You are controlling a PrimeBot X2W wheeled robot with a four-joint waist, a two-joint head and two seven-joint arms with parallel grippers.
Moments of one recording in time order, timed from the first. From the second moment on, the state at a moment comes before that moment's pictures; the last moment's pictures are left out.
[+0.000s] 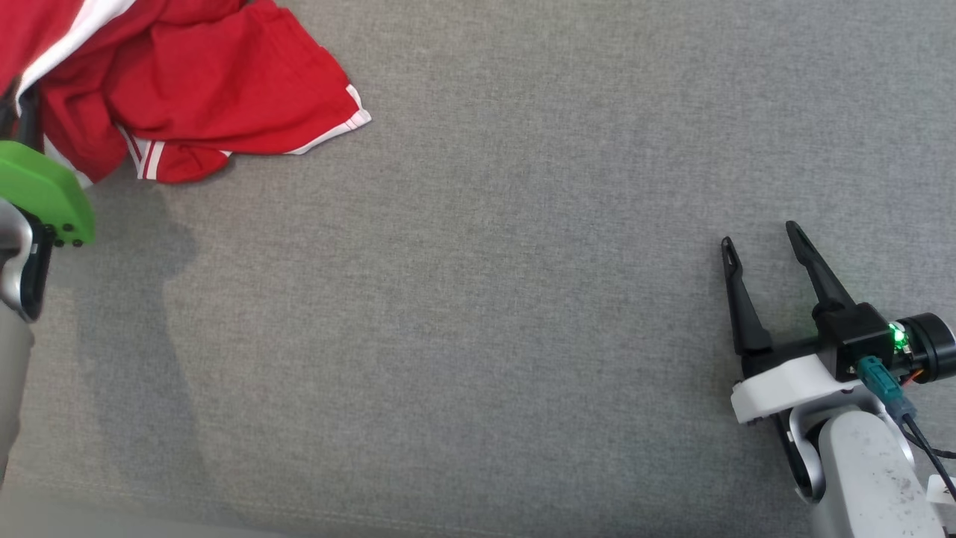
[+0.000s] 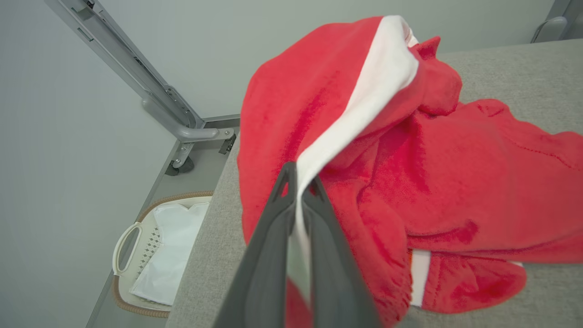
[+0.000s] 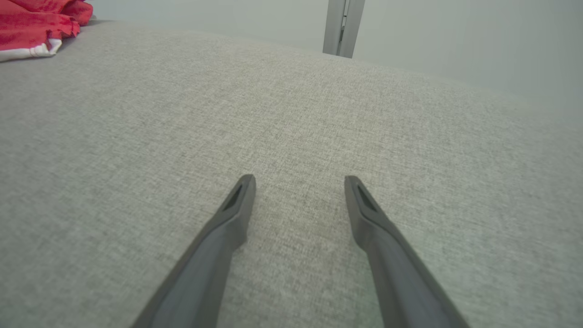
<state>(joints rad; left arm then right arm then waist) -0.94 0.49 -0.44 0.91 -0.53 -0.10 -0.15 -0.22 -0.05 -0.04 0.13 -0.10 0.13 -0.26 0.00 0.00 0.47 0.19</state>
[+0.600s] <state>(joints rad) -1.05 0.63 -0.55 0.71 -0.39 -0.10 -0.15 -0.16 -0.05 -0.03 0.19 0.03 0.13 -0.26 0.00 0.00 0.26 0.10</state>
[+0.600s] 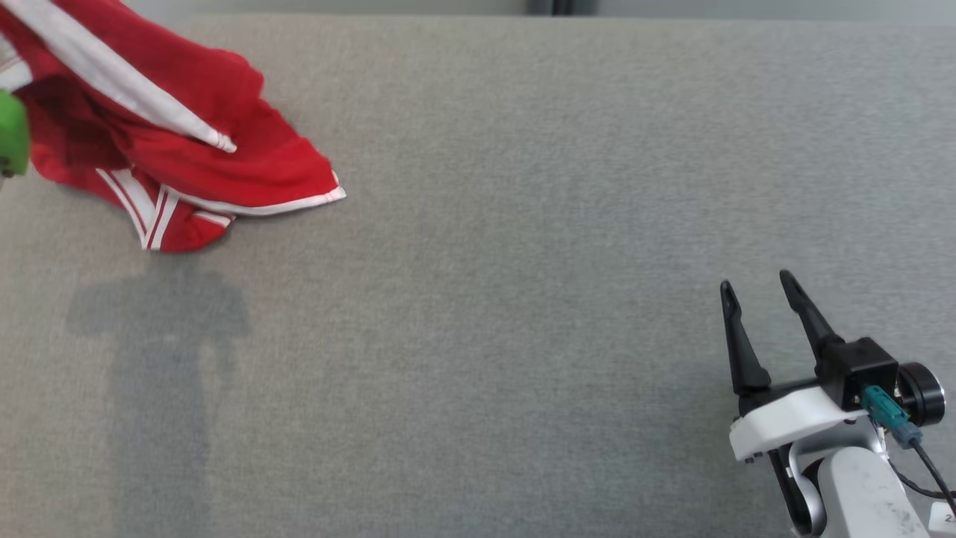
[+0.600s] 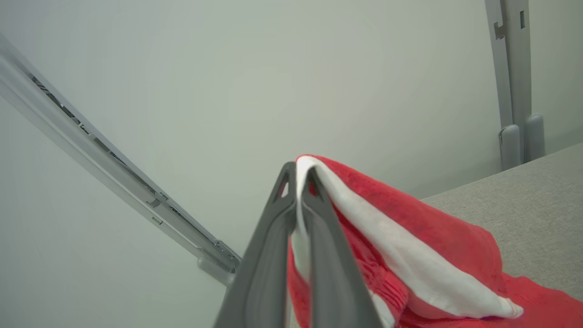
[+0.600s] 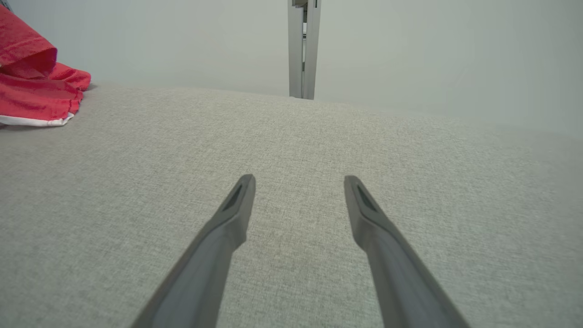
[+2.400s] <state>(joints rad) -0.76 0.29 -0.72 0.69 -0.54 -0.07 -0.26 -0.18 -0.05 -0.01 0.20 0.10 0.13 -0.26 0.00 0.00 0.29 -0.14</state>
